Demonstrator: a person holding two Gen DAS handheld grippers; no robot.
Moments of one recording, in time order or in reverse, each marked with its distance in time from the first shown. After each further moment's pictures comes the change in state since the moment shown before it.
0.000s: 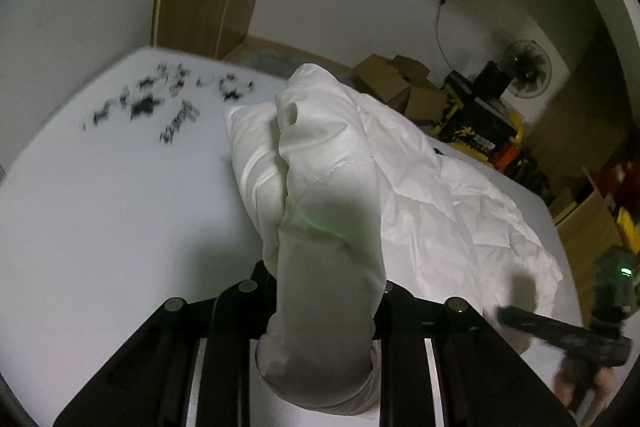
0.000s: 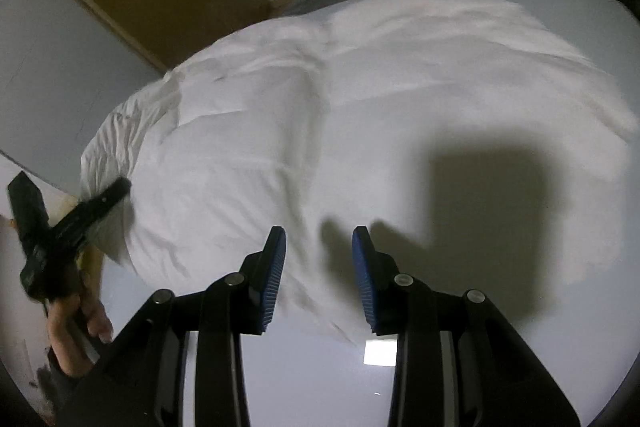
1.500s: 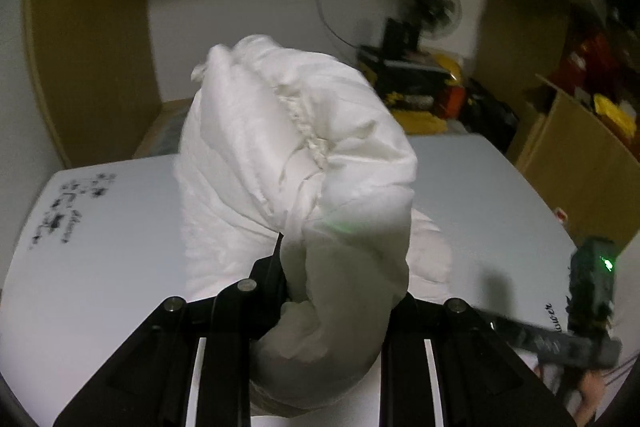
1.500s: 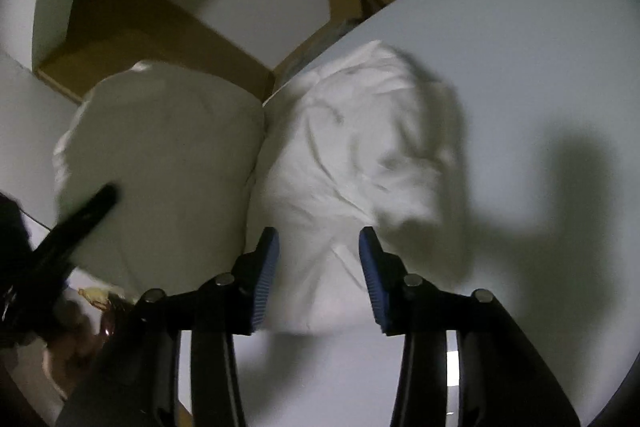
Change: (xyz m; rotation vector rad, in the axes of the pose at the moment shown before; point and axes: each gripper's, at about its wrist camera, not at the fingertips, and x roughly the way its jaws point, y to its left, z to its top) left arm -0.016 -0.345 -0.047 0.388 -0.028 -0.029; right arm -0.059 -0.161 -0.072 0.326 -0.256 0.247
